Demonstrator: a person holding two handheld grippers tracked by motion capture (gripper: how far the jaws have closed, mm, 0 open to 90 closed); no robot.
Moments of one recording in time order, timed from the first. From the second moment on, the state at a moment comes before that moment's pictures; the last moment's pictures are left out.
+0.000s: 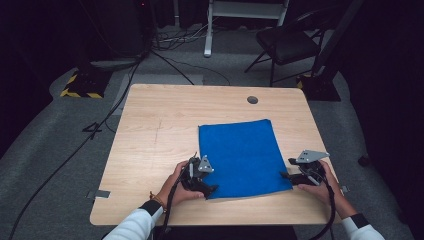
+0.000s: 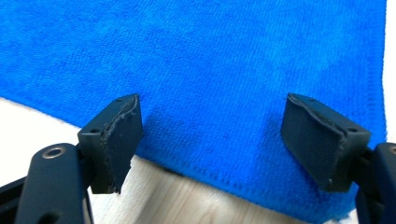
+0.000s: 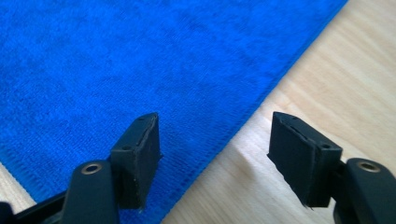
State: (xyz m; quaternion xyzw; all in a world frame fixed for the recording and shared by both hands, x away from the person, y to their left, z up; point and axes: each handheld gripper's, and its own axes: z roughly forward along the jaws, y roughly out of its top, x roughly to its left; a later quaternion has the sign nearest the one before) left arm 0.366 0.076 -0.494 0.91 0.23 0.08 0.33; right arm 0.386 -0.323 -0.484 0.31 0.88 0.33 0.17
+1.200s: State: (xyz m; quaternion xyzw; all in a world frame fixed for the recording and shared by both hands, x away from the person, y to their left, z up) left arm 0.413 0.122 -0.472 0.87 0.30 0.11 0.38; right arm 0.375 -0.254 -0.469 0.25 0.88 0.37 0.15
